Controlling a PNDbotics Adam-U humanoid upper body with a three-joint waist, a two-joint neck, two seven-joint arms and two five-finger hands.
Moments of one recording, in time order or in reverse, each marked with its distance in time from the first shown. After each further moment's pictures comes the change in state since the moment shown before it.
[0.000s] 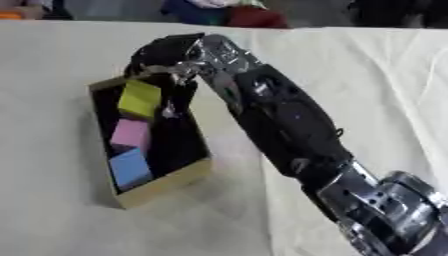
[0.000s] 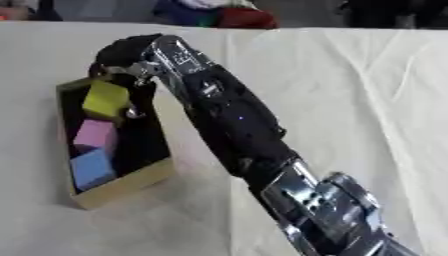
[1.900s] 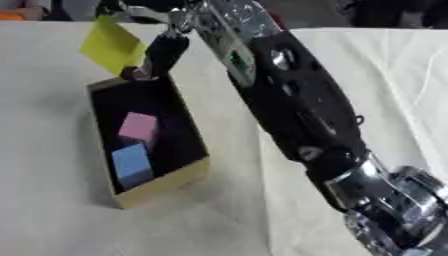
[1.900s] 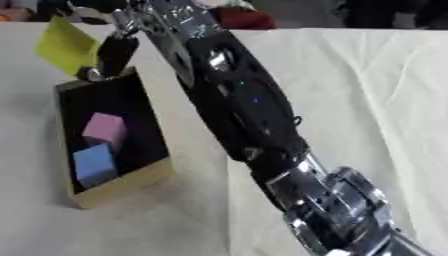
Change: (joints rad) left arm -0.001 0.000 0.000 0.000 0.004 -0.005 0.009; right arm -0.010 -0.035 -0.014 -0.248 -0.066 0.056 0.030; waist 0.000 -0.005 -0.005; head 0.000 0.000
